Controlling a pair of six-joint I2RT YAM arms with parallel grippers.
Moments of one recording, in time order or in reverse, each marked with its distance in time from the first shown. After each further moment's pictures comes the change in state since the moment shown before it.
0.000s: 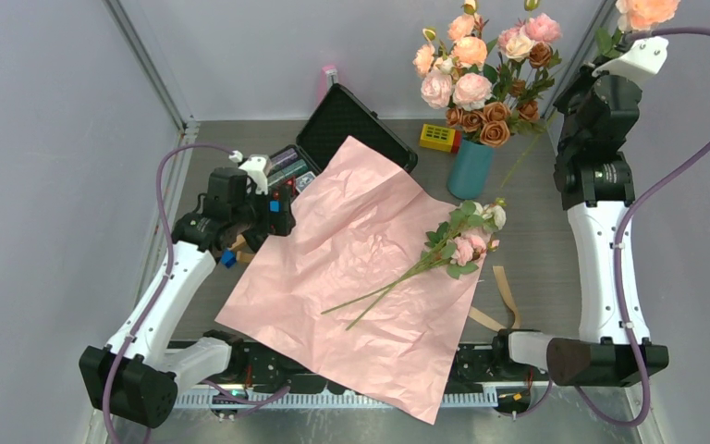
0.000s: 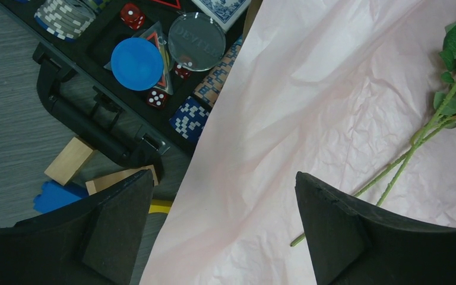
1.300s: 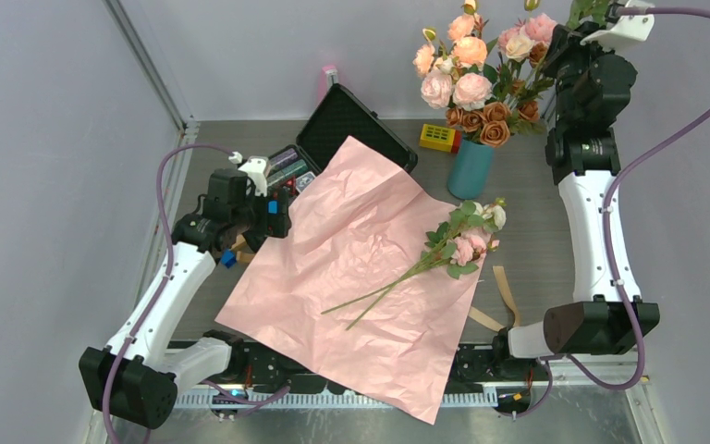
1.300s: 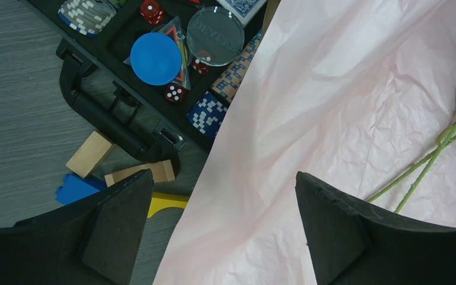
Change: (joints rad) left arm 0.000 -0.005 -0.005 -0.019 -0.056 0.042; right arm -0.019 0.166 0.081 0.323 -0.264 0.018
